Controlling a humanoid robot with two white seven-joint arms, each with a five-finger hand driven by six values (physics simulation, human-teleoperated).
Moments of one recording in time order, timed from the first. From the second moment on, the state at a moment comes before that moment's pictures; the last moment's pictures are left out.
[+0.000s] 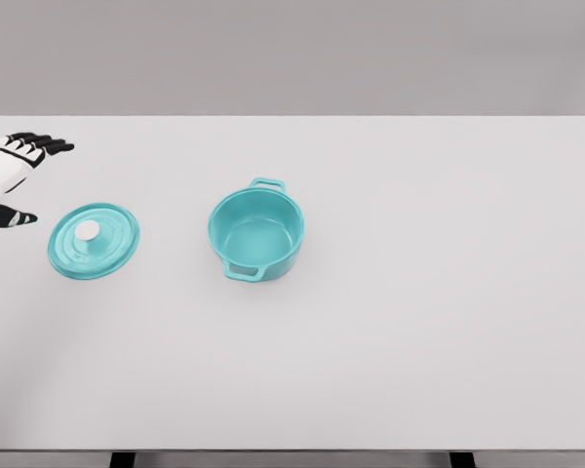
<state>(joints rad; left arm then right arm) -0.25 0.73 0.00 -1.33 -0.65 -0.61 -0.25 0.06 0.00 -0.30 0.08 0.25 -0.01 0.09</state>
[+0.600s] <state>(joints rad) -0.39 0.82 -0.09 -1.33 -0.50 -0.61 -0.60 0.06 0.00 -0.30 0.08 0.25 -0.01 0.09</state>
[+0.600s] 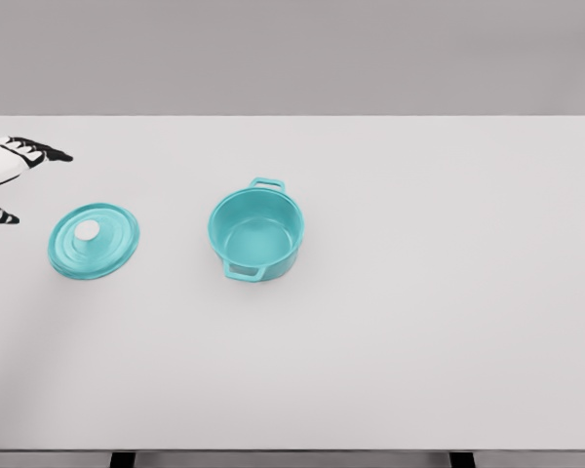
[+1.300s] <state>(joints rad) -0.40 0.83 -0.26 -1.32 -0.45 -0.61 -0.61 0.06 0.00 -0.30 0.08 0.25 -0.01 0.09</state>
